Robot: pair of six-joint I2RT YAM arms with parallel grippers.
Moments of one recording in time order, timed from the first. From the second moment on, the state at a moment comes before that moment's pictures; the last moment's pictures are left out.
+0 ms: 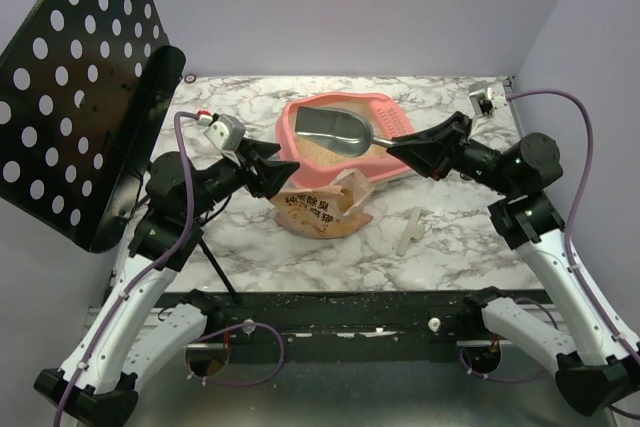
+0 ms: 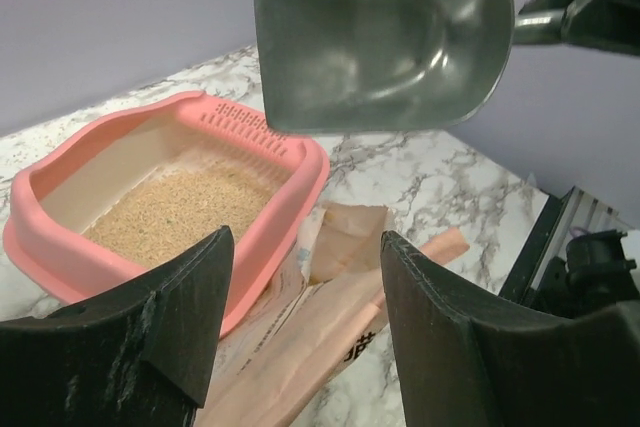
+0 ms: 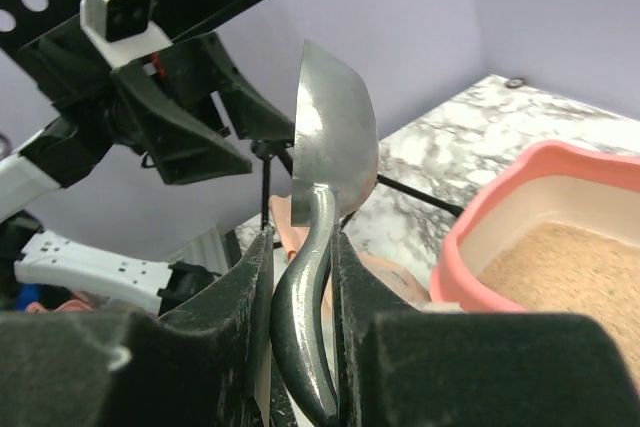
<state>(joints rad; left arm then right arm) -0.43 0.77 0.93 -0.08 0.45 -0.27 0.36 0.91 0.95 0.25 -0.77 0.55</state>
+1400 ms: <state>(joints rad) -0.75 0.84 0.86 -0.39 0.20 0.35 0.39 0.91 1.26 -0.80 -0.48 0.12</state>
